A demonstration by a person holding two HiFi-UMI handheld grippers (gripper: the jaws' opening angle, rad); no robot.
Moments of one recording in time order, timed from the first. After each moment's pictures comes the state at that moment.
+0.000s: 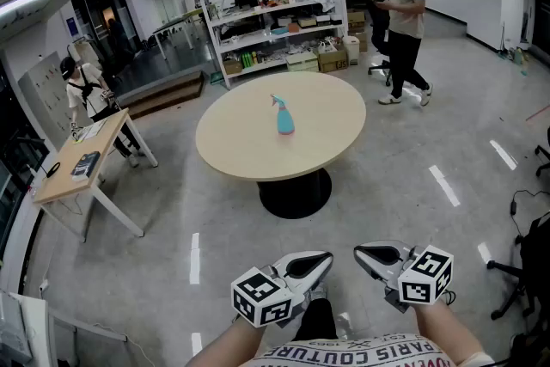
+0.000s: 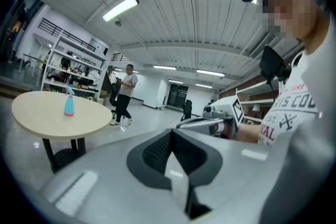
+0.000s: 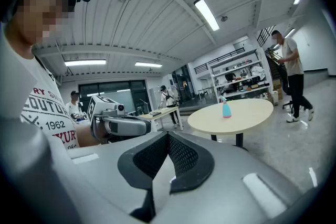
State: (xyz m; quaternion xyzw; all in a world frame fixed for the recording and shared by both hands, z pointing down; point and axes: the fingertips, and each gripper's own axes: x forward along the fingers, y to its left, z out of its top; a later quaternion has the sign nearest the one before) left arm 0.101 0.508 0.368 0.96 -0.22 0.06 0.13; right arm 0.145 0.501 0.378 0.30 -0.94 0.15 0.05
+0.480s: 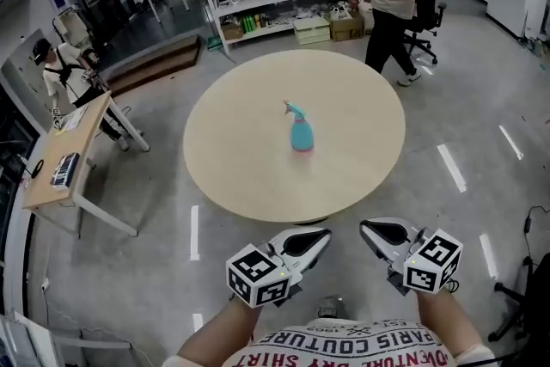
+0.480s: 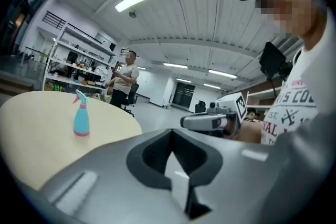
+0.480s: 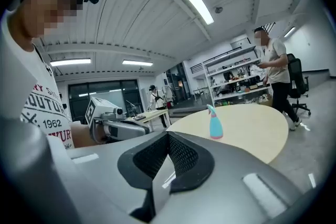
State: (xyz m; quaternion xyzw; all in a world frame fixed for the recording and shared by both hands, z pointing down) left arm 0.048 0.155 0.377 0.96 -0.24 0.07 0.15; right arm 0.104 0.148 0.374 0.32 -0.94 0.14 0.05
